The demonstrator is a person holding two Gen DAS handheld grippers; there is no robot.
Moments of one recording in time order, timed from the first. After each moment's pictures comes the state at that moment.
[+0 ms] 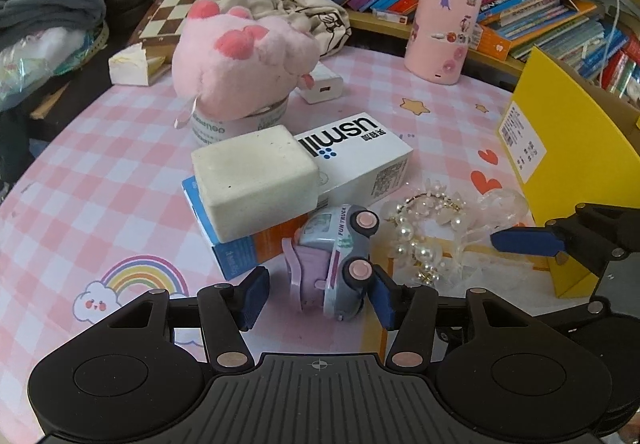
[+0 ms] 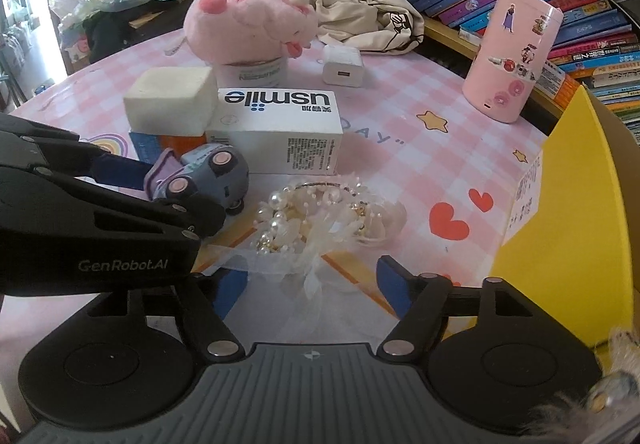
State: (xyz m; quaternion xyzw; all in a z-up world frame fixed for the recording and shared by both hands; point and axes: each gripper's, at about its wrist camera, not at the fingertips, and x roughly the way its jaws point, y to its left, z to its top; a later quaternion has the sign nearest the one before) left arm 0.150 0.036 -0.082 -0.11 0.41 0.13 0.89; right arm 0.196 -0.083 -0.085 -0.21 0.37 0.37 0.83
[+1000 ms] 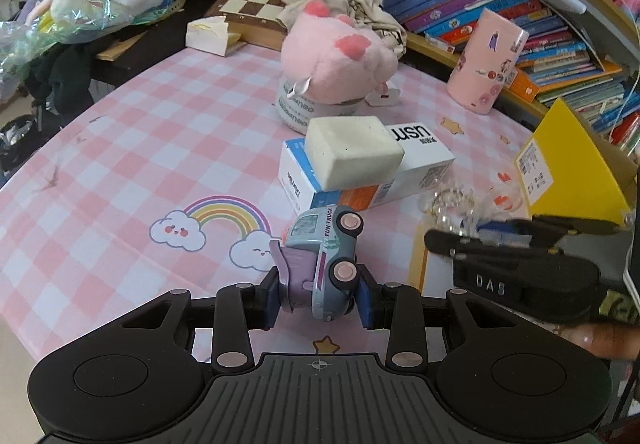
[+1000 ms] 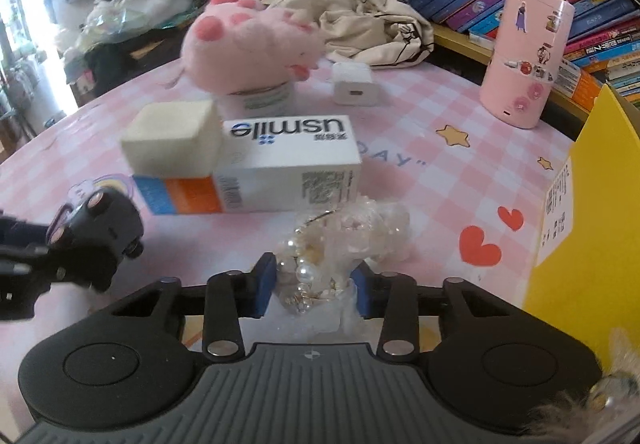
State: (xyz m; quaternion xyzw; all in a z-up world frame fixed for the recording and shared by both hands) left arm 0.085 0.062 -0.064 -0.19 0.39 0.17 0.88; right arm 0.203 -0.072 -0.086 -0.17 0.37 0.39 0.83
